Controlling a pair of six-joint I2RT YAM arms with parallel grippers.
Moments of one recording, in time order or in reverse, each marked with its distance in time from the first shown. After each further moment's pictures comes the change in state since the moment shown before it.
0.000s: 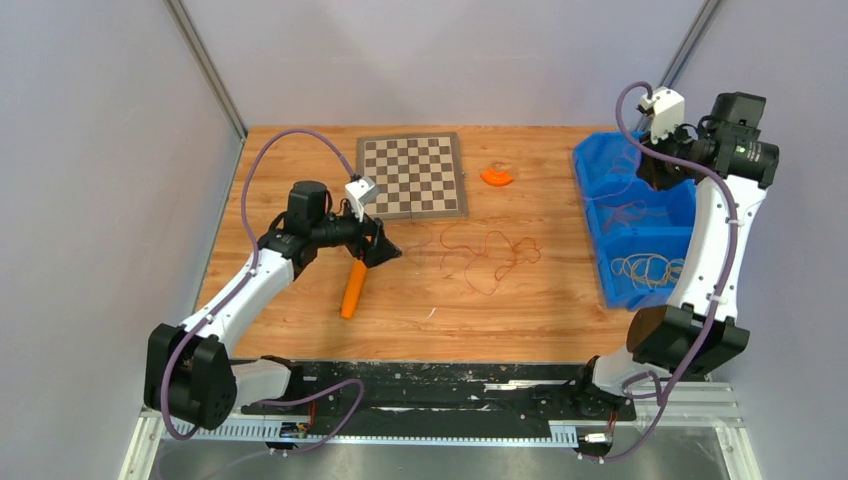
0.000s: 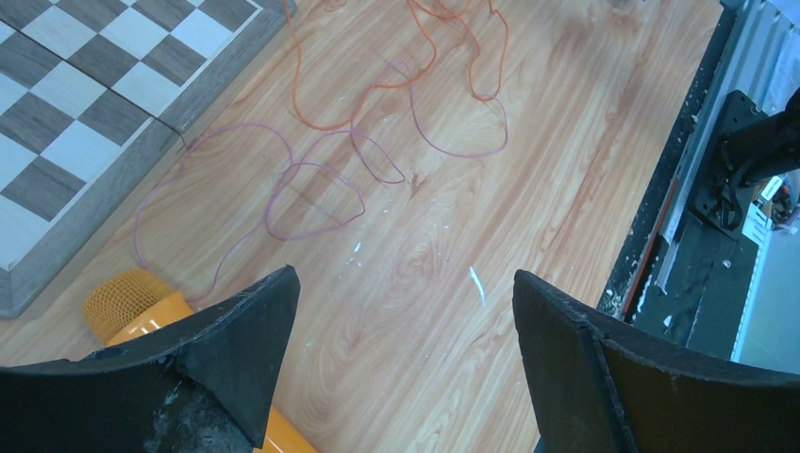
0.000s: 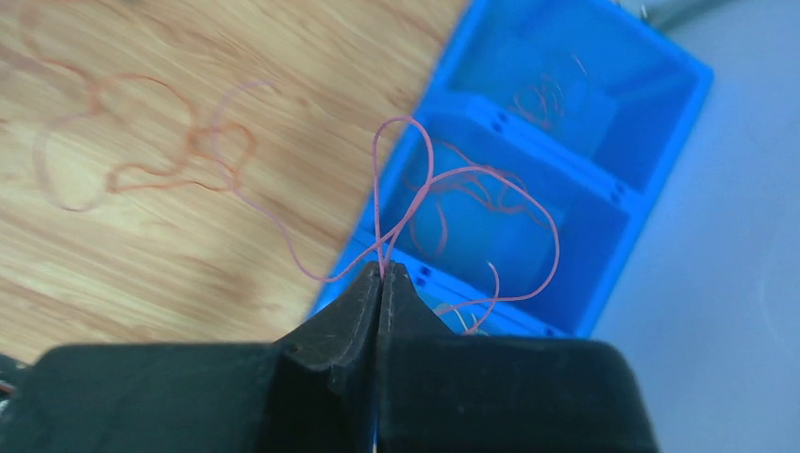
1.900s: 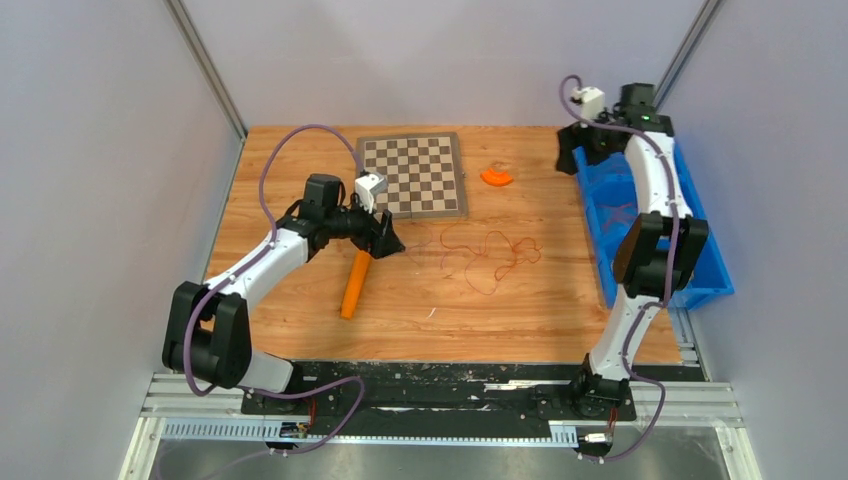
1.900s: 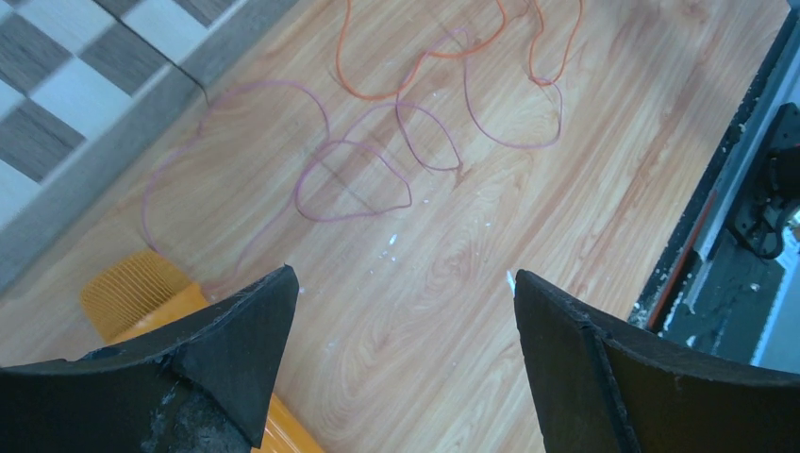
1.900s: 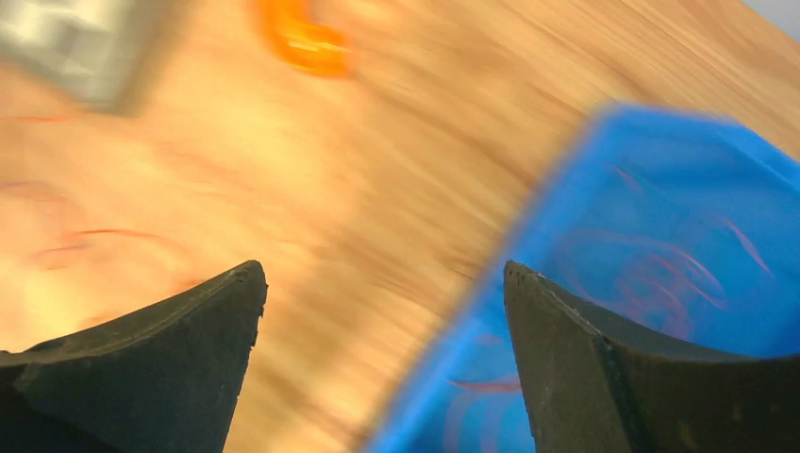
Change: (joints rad) left arm -0.003 0.204 0.086 -0.008 -0.062 -0.005; right arm 0.112 0.610 0.154 0.351 0.047 0.152
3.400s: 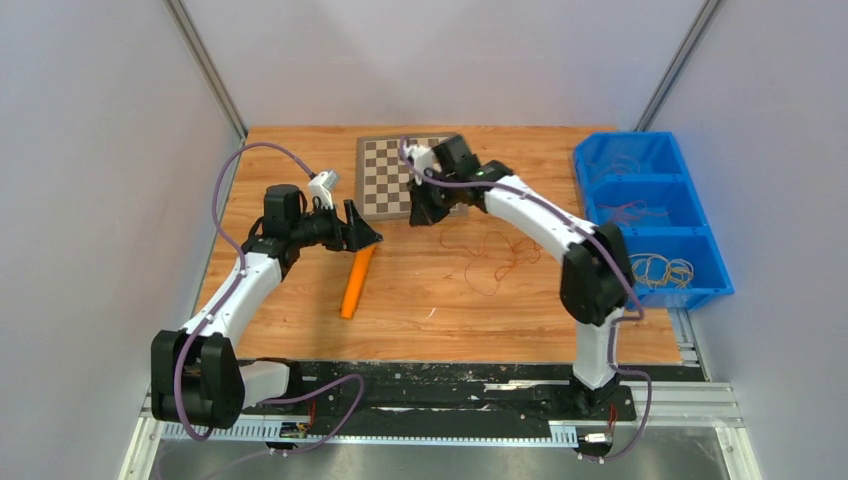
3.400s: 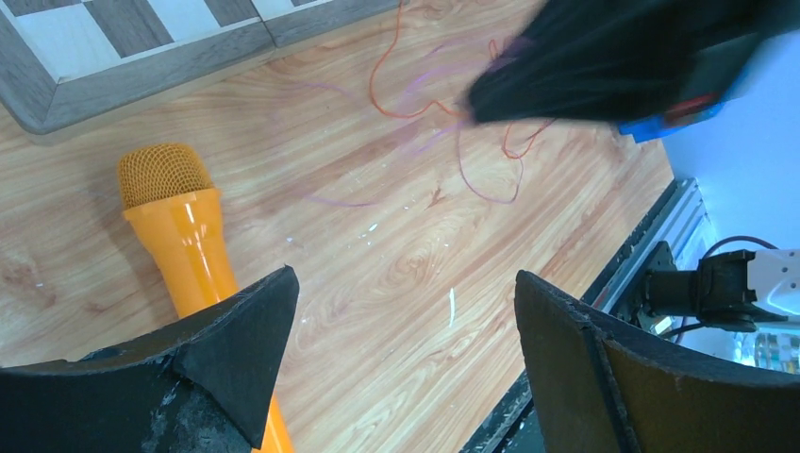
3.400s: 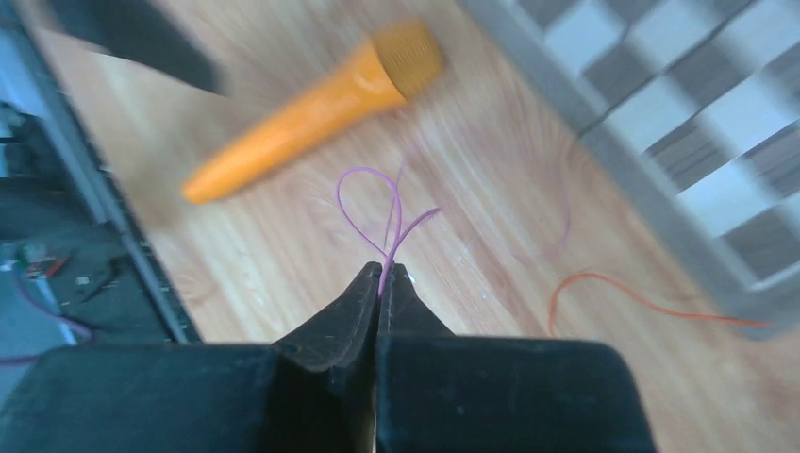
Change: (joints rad) left arm 0.184 -0.207 -0.152 0.065 0.037 -0.371; right arm 0.868 -0.093 -0.350 0.267 0.039 0.600
